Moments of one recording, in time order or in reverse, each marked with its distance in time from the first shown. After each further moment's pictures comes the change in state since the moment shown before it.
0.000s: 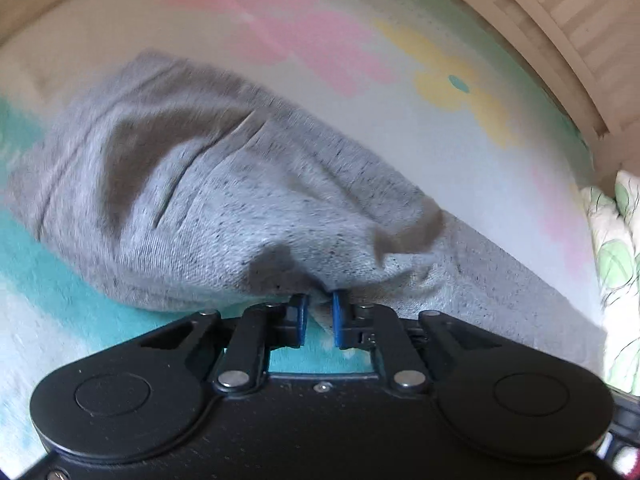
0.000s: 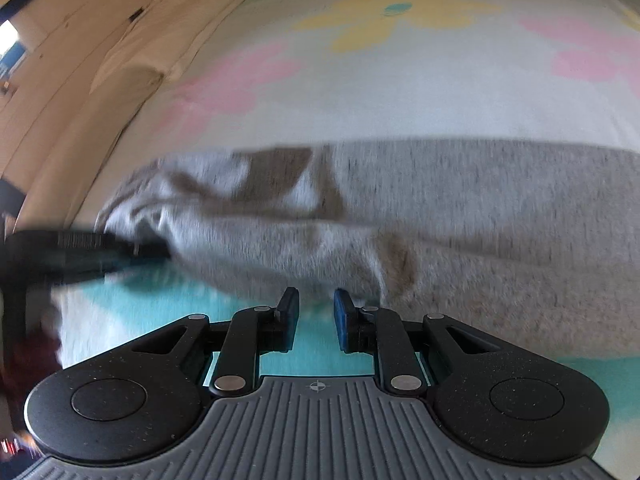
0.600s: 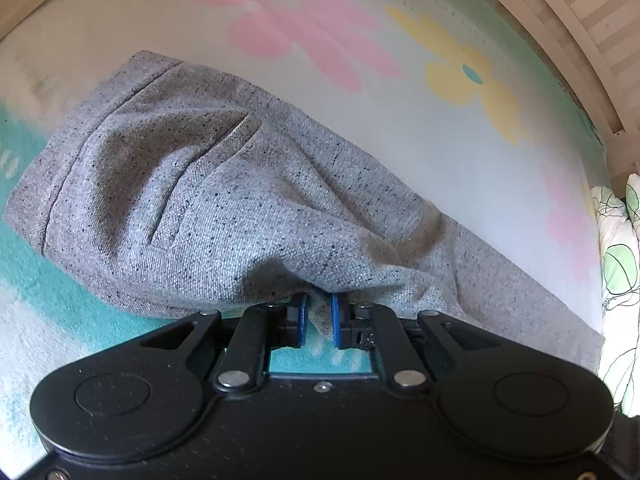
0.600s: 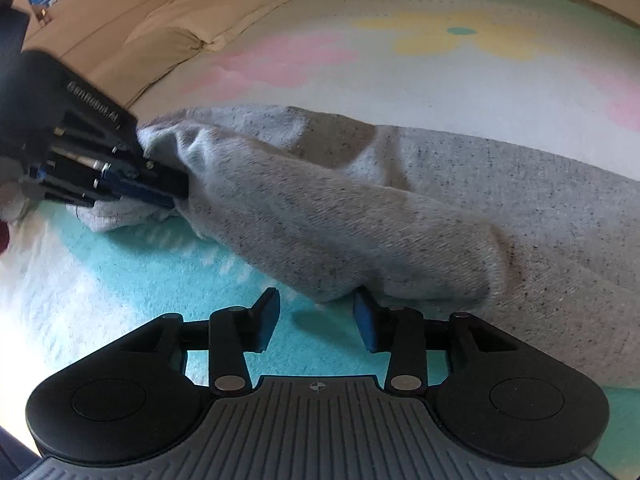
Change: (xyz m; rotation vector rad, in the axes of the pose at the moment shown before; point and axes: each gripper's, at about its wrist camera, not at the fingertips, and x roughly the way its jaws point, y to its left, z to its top) left arm 0.002 -0.004 0.015 -0.051 0.100 0.021; right arm 0.047 0.046 -0.029 -0.208 -0.087 -0.044
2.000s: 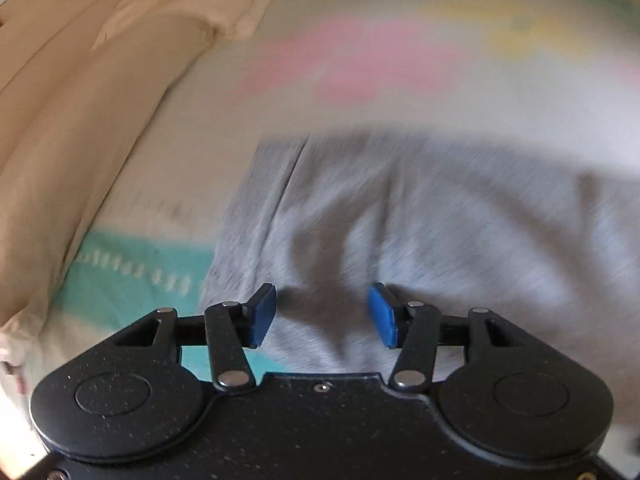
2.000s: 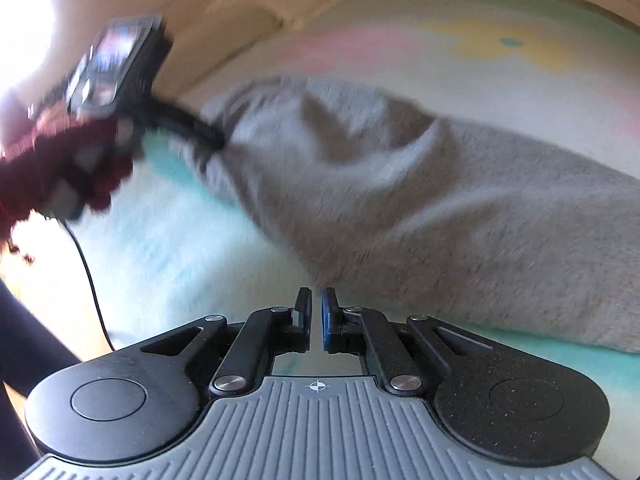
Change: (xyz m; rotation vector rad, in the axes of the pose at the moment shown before) left arm 0.006 0.013 -0.002 0.428 -0.141 0.538; right arm -0.070 0.016 -0.028 -0.114 0.030 0.129
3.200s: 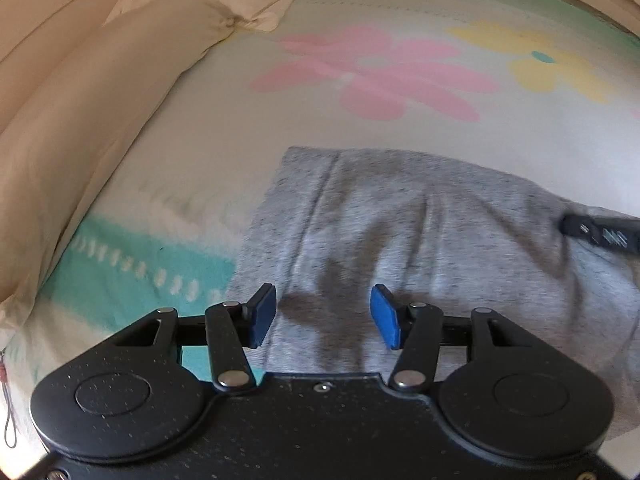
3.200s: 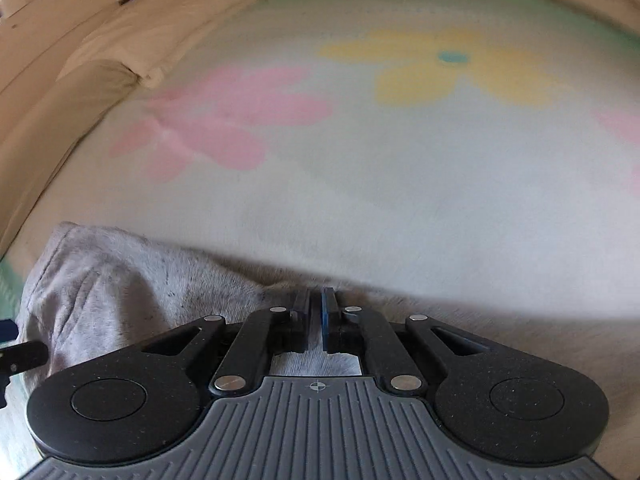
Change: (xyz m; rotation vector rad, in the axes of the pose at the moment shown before) left arm -0.011 0.015 0.005 -0.116 -0.037 -0.108; right arm 0.124 -0.047 0.145 0.163 -0.058 -0.254
